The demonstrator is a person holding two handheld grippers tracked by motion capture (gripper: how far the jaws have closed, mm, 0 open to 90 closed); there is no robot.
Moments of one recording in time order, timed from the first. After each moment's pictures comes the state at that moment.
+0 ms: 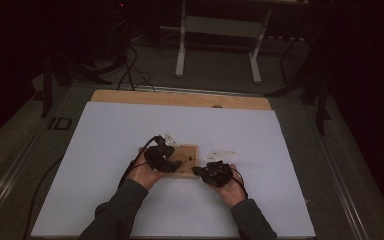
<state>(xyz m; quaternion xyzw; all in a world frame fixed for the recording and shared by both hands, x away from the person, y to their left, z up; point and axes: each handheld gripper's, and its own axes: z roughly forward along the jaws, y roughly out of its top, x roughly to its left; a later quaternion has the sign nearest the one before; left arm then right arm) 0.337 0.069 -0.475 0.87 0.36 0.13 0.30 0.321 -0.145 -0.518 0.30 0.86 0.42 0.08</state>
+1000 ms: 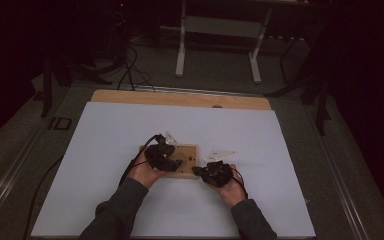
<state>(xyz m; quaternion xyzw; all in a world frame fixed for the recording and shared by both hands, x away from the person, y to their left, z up) 0.339 0.070 -0.476 0.87 0.35 0.12 0.31 0.321 -0.146 -0.518 0.30 0.85 0.42 0.07</state>
